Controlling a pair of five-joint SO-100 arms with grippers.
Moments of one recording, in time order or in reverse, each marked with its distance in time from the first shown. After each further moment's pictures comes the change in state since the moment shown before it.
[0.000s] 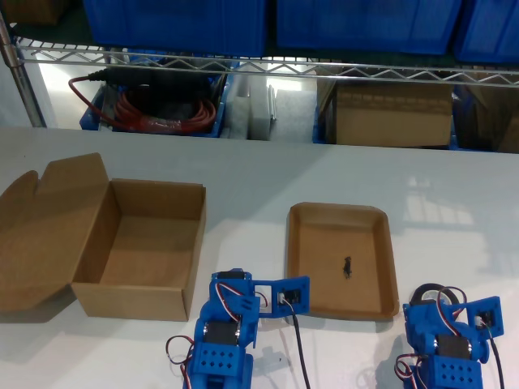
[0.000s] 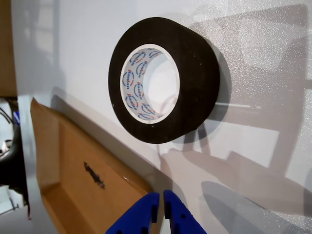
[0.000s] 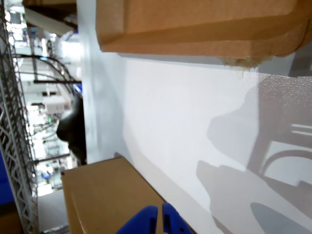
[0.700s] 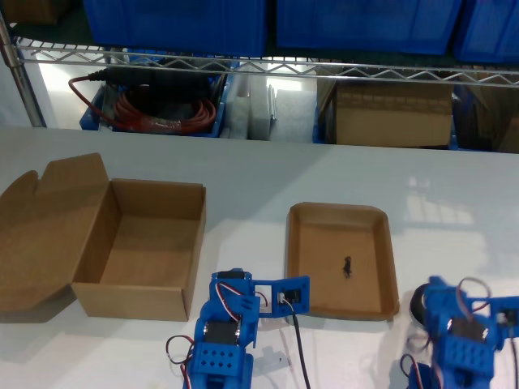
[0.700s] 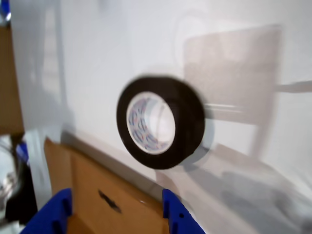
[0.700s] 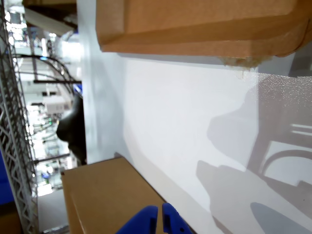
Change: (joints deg) arm 0 0.0 0.0 0.0 0.0 0.0; arm 1 10.0 -18.7 -16.4 1.1 0.4
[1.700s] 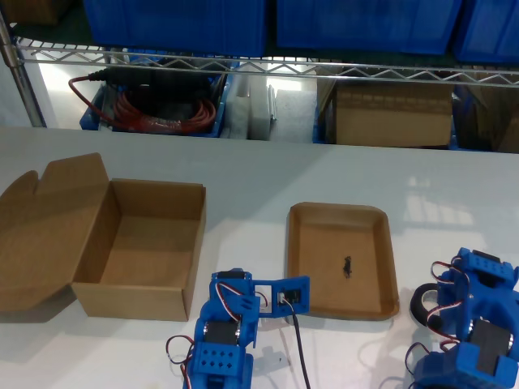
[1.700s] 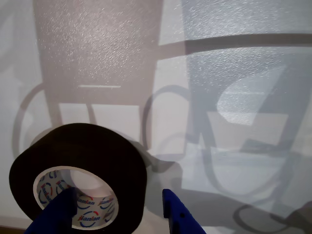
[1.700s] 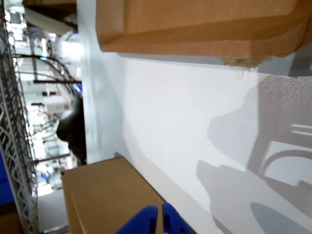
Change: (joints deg) arm 0 0.0 0.0 0.0 0.0 0.0; arm 1 5.2 -58.6 -28.7 0.8 -2.5
